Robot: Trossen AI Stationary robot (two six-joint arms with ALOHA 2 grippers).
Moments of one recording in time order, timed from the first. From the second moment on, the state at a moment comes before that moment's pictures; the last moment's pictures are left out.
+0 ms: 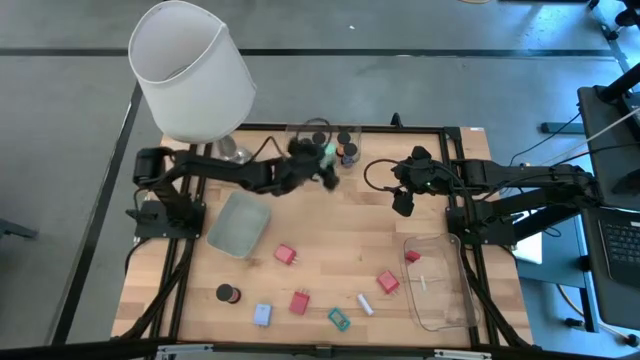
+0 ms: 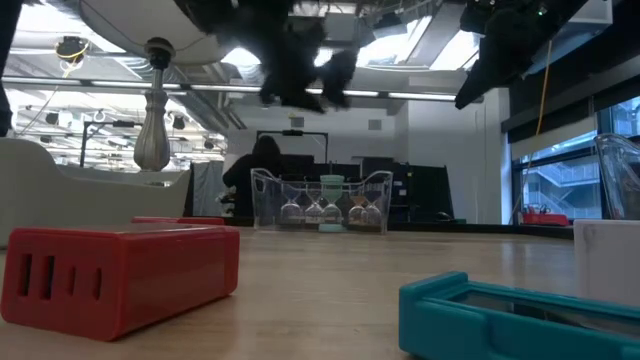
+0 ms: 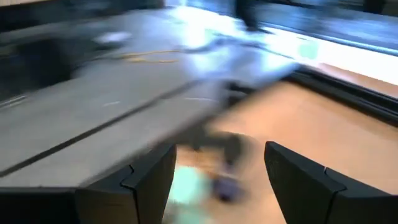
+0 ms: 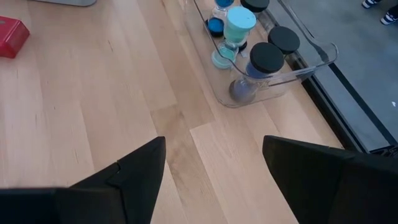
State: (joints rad) left arm 0.13 1.68 1.12 0.15 -0.70 -0.27; right arm -0.02 0.99 0.85 -0.68 0.35 0.15
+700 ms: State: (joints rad) left arm -0.22 1.60 1.12 -0.35 -0.03 -0.03; right arm -0.02 0.99 0.85 -0.68 0.35 0.16
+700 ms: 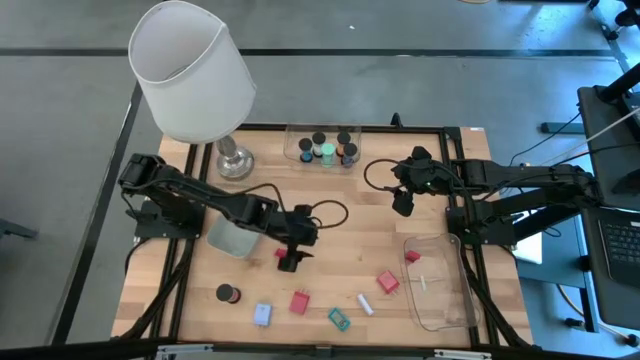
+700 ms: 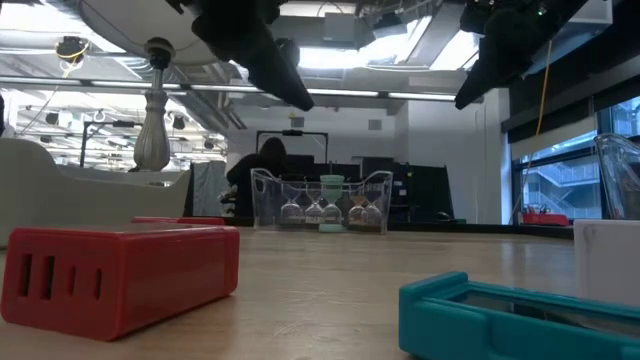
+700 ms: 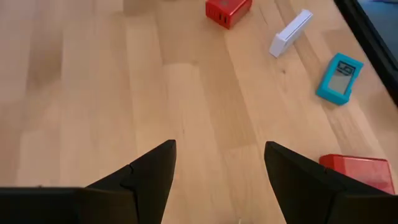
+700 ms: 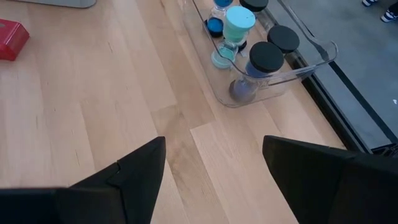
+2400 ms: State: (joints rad) left arm -0.29 1.82 1.12 -0.79 -0.11 0.02; right arm -0.02 0.99 0.85 -0.69 0.20 0.25
